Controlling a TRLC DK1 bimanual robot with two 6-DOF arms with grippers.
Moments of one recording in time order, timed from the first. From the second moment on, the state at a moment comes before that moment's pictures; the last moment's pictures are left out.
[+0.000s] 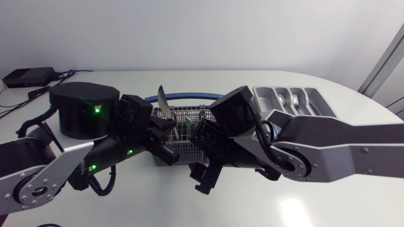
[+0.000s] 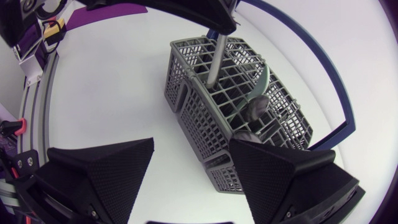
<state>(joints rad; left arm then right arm) -0.70 1.21 0.62 0.13 -0.09 0.03 0.86 1.51 0.83 -0.13 0.01 -0.34</state>
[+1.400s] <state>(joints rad) -0.54 1.07 0.84 -0.17 0.34 0.02 0.75 1.32 0.79 -0.17 -0.11 -0.34</state>
